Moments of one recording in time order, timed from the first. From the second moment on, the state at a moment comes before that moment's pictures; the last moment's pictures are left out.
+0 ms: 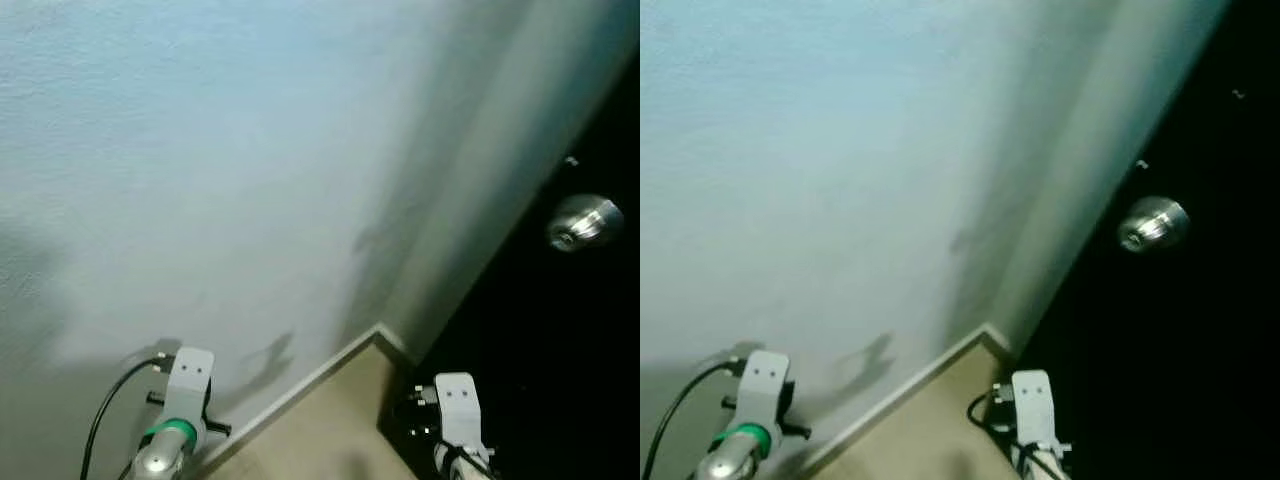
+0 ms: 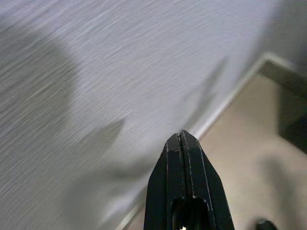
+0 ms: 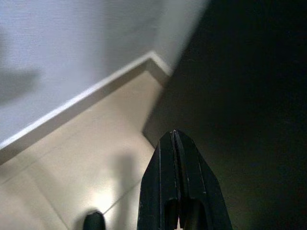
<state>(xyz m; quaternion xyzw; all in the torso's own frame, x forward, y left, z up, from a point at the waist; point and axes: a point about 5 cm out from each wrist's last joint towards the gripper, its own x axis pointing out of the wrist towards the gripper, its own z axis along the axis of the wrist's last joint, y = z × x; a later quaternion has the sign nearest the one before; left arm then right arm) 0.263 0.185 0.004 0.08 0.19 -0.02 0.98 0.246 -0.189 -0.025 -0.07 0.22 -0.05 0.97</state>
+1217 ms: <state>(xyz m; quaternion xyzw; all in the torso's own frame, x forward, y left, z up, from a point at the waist) 0.279 0.175 0.035 0.08 0.12 -0.04 0.99 0.276 -0.168 0.007 -0.06 0.13 -0.02 0.99</state>
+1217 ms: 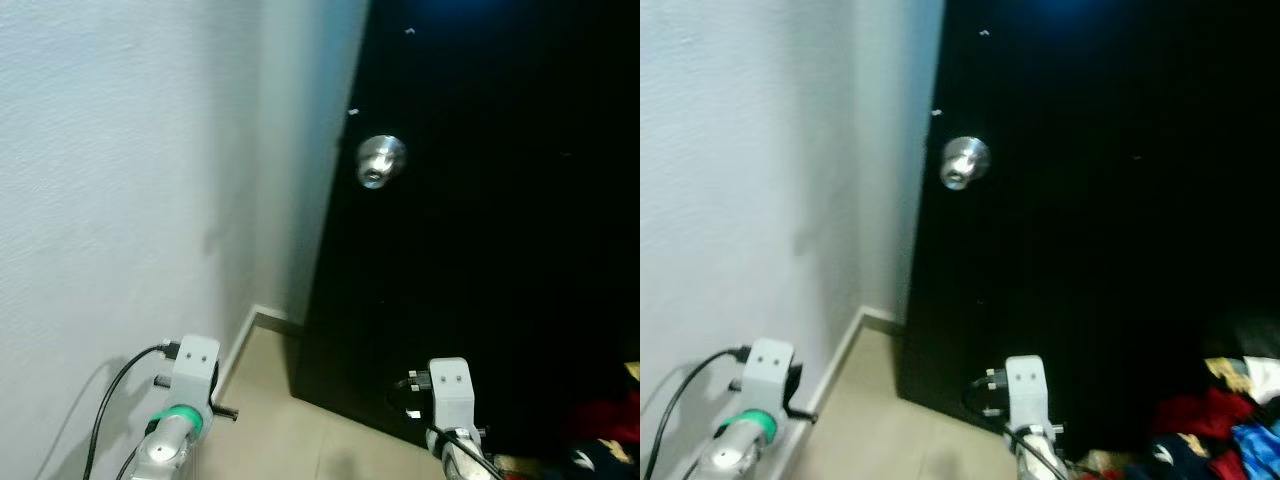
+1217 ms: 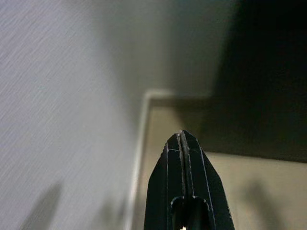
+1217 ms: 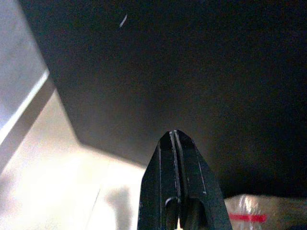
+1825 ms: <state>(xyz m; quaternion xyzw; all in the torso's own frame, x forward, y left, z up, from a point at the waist) 0.297 0.161 0.084 0.06 0.03 -0.06 1.00 0.310 -0.149 0.073 -0.04 0.00 0.00 1.00</state>
